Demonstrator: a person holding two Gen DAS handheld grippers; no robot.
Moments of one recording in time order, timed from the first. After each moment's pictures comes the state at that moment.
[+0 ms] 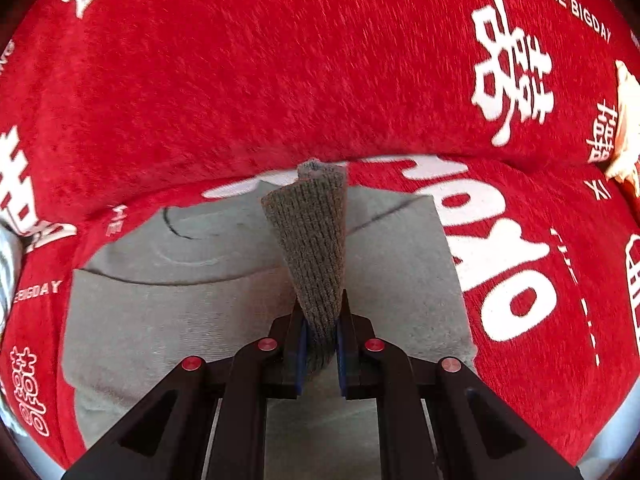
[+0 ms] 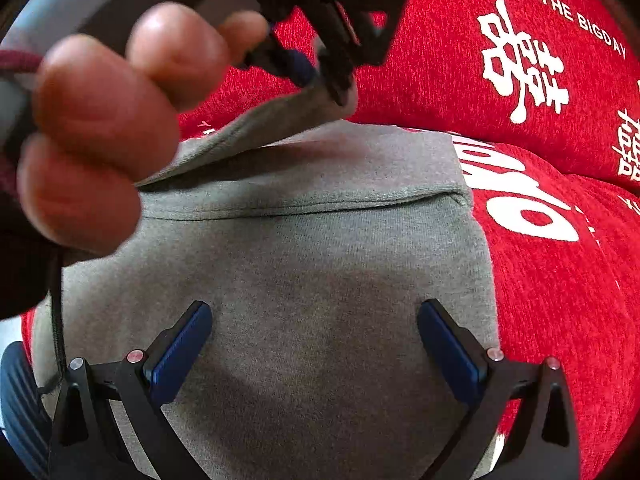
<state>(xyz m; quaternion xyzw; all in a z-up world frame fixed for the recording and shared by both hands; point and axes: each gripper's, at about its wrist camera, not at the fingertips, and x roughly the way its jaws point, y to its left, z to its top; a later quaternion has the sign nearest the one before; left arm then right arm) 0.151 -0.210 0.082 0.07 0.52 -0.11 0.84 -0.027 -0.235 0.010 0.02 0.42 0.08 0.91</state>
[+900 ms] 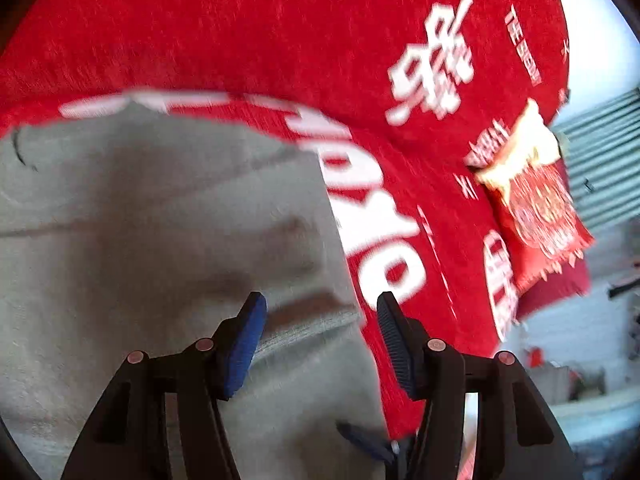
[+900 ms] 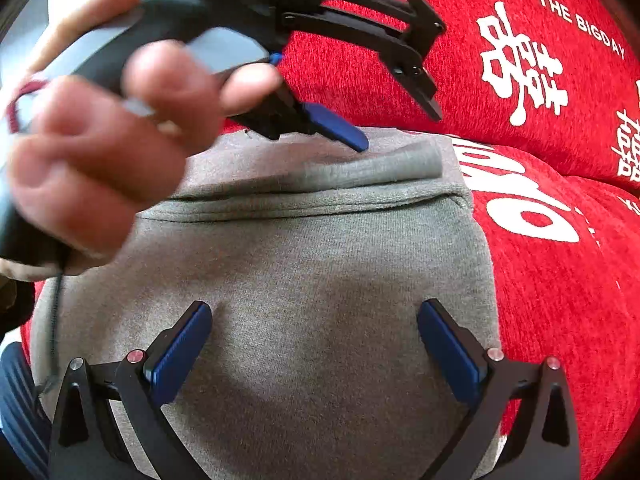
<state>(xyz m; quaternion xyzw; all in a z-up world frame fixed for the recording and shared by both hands) 0.168 -0.194 0.040 -0.14 0.61 -0.35 0.69 -0.034 -0.235 0.011 0.02 0.41 0.08 0.91</state>
